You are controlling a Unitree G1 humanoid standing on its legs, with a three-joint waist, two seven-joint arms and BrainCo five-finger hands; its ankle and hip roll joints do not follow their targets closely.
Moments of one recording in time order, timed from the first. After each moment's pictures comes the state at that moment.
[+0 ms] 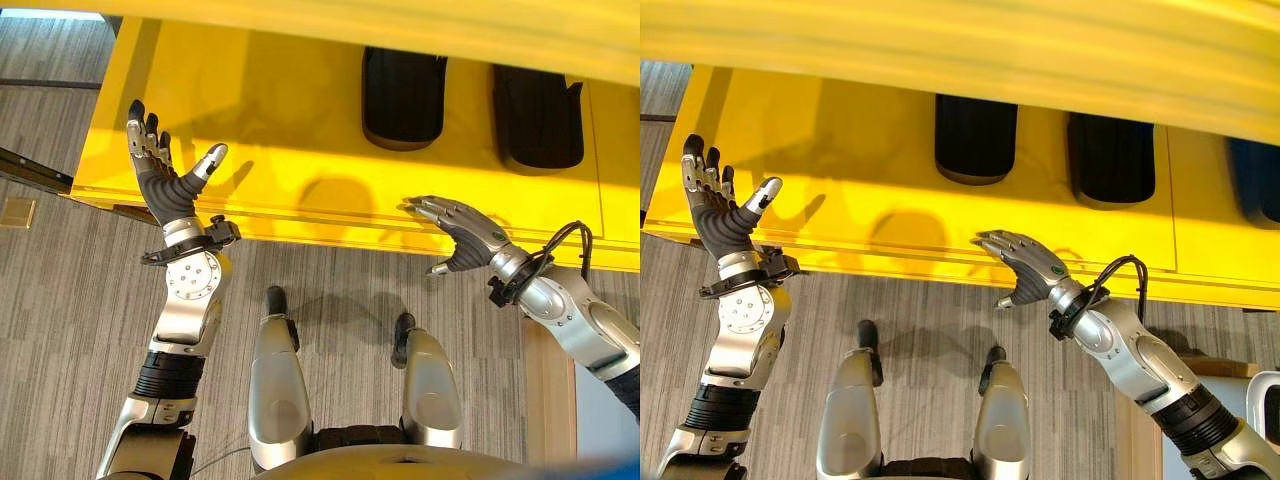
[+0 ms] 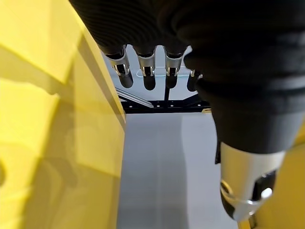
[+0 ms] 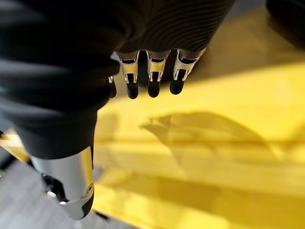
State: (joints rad) left arm -0.25 0.42 -0.01 -0.07 -0.26 -0.29 0.60; right arm -0.24 -0.88 0.38 -0.27 -0.40 -0.10 0.01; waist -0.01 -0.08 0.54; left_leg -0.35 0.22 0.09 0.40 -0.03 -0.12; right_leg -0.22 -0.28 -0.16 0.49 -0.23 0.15
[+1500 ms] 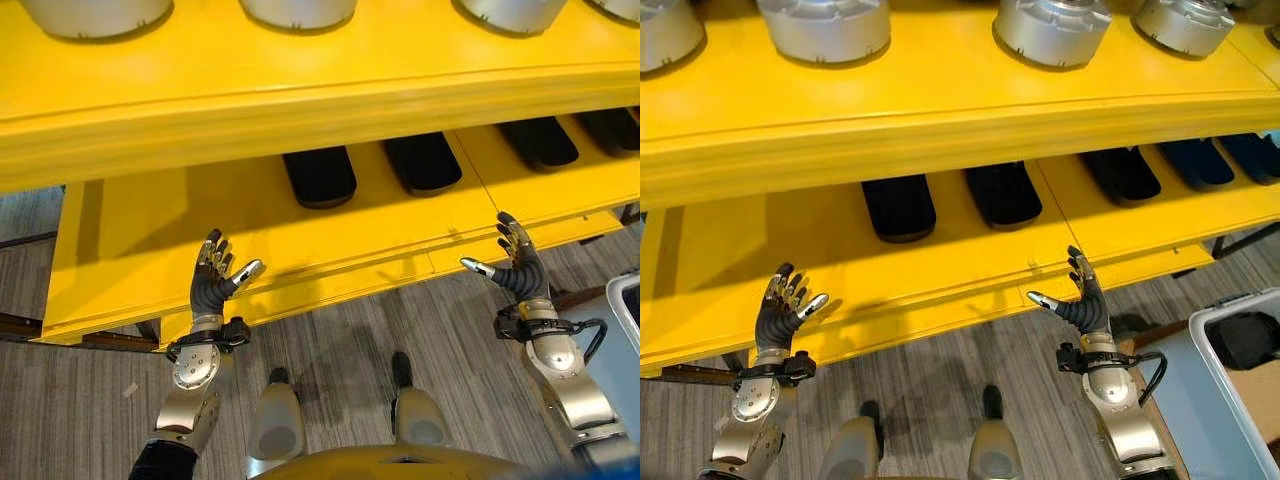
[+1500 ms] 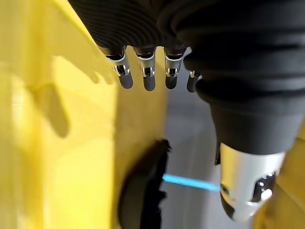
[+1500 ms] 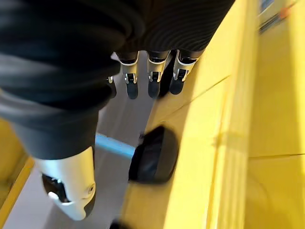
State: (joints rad) left arm 0.09 0.42 -0.12 0.06 -0.42 -0.36 0.29; right arm 0.13 -0.40 0.10 -0.08 0.19 -0.12 -0.34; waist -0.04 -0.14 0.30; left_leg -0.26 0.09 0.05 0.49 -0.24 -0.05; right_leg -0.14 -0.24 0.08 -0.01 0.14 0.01
